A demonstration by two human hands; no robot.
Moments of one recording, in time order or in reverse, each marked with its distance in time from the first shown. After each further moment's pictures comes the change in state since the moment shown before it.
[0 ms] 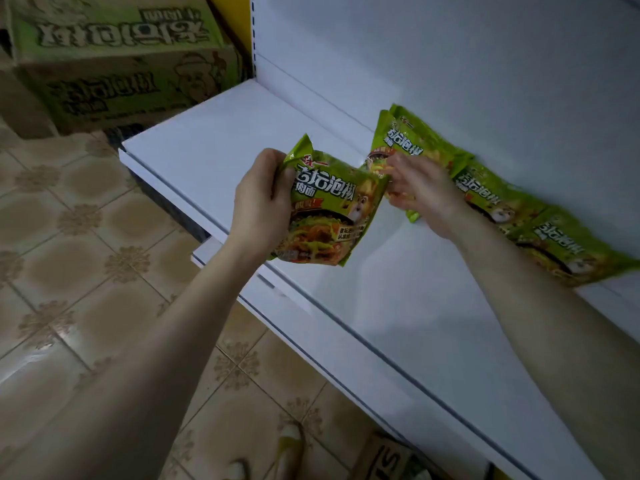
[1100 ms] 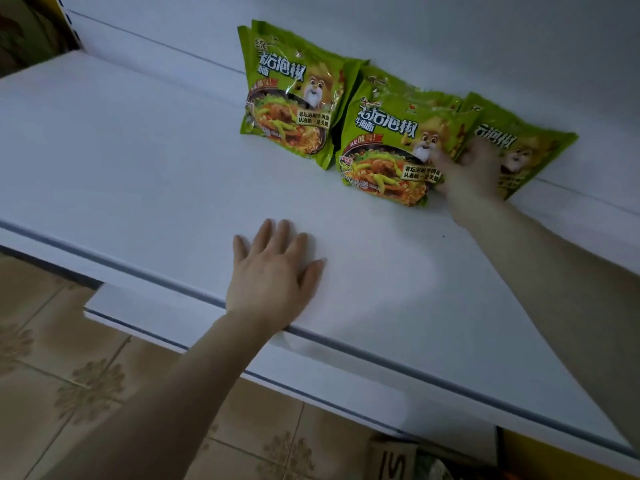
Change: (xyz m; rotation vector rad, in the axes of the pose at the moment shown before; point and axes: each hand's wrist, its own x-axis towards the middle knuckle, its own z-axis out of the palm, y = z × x) left_hand -0.090 -0.103 0.171 0.755 -0.525 0.452; right_hand -0.034 0.160 -0.131 -0.023 0.852 -0.114
